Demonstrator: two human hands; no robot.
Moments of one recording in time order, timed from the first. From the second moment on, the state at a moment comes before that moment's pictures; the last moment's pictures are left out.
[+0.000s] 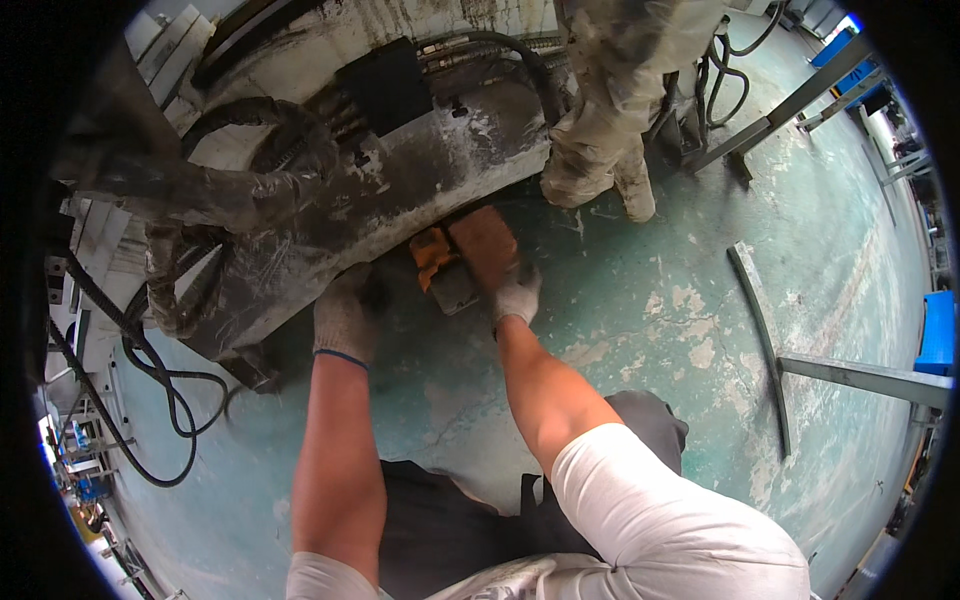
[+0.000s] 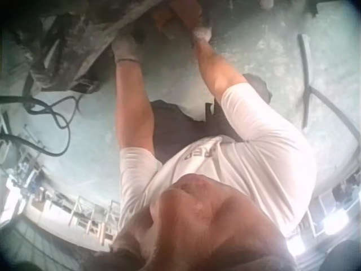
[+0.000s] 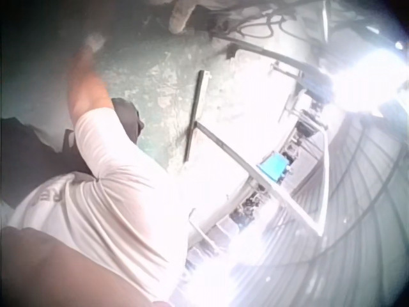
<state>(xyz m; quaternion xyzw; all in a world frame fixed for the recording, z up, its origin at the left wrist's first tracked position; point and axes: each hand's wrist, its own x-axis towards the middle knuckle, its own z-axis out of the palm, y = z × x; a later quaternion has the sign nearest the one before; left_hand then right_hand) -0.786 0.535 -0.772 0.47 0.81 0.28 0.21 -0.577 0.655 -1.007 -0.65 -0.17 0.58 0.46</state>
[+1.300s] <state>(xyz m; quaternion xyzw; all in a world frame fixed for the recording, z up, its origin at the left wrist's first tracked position) -0.634 0.457 -0.791 0.56 0.77 0.00 0.29 -0.499 0.550 -0.783 -0.73 -0.53 0.40 0.16</state>
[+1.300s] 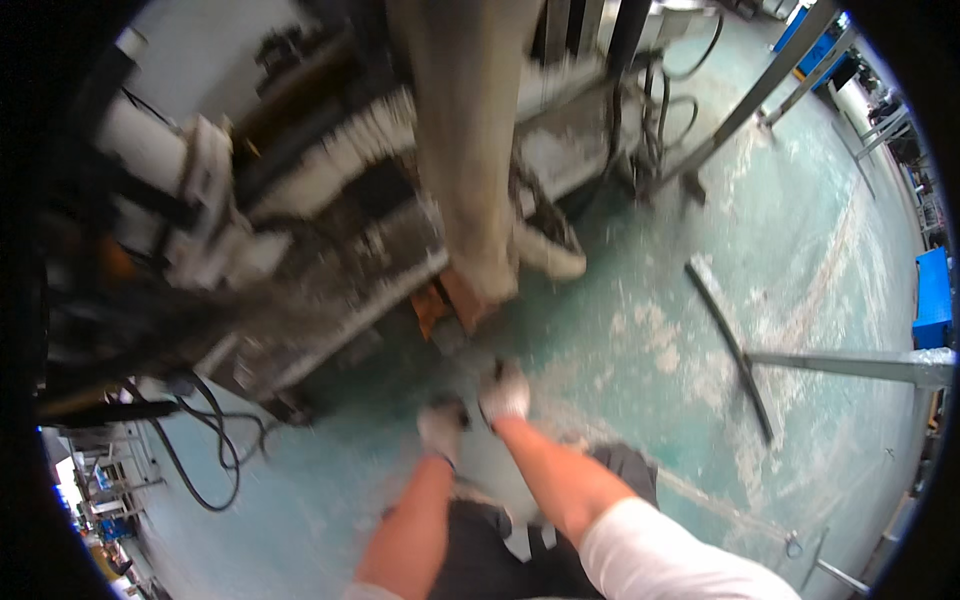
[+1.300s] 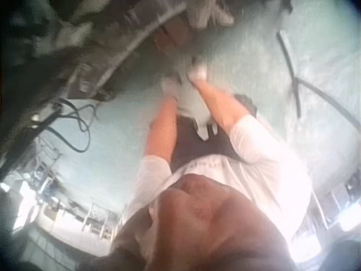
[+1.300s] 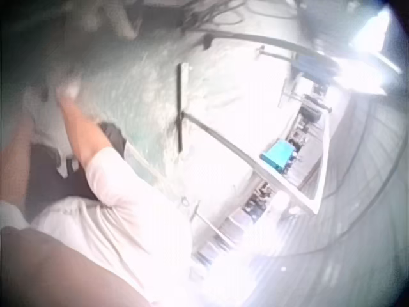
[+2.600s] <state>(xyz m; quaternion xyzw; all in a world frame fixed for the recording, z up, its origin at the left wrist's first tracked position) -0.637 0.040 -0.358 0.05 0.88 0.30 0.37 -0.141 0.380 -0.285 -0.70 -0.60 0.35 -0.18</state>
